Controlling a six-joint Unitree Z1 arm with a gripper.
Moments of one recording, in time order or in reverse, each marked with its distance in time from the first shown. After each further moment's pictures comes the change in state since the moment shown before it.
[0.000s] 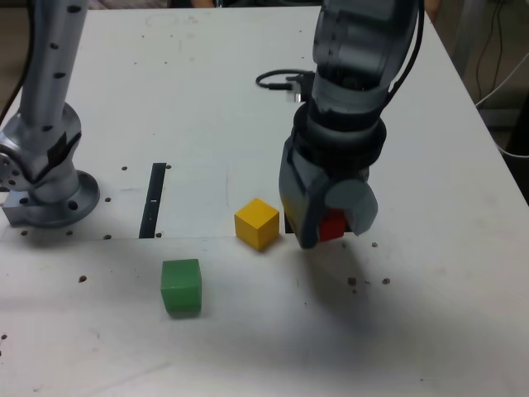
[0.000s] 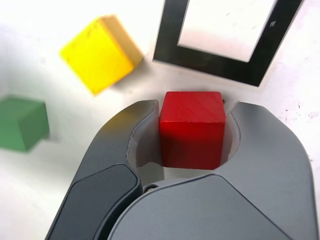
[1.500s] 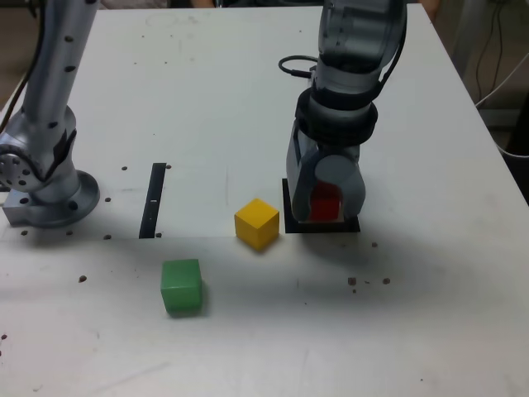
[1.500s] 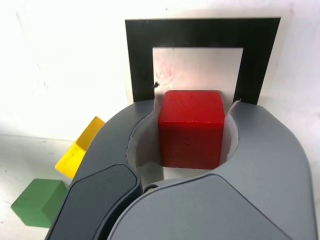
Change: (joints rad) arm 0.193 0.015 0.111 -0.111 -0.013 0.385
